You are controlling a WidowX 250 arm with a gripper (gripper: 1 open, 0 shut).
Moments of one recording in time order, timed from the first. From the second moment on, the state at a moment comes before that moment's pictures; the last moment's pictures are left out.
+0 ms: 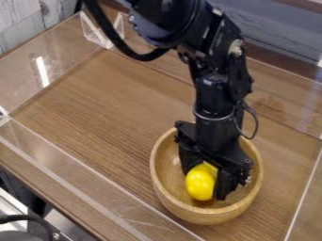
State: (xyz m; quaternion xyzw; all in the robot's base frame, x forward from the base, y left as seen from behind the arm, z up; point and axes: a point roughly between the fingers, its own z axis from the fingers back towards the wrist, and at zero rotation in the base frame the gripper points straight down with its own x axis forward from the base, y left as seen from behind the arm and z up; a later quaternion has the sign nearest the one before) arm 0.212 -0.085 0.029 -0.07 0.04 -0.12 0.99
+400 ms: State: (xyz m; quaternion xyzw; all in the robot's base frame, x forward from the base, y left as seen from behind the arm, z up) arm 0.211 -0.087 0.029 -0.07 0.04 -0.11 0.99
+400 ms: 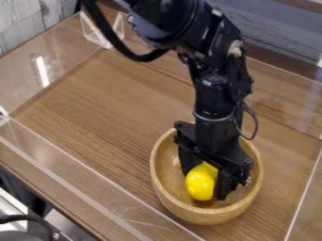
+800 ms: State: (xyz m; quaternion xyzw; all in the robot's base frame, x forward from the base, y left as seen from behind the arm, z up) arm 0.210 -0.088 0.029 -0.07 0.04 -0.10 0.99
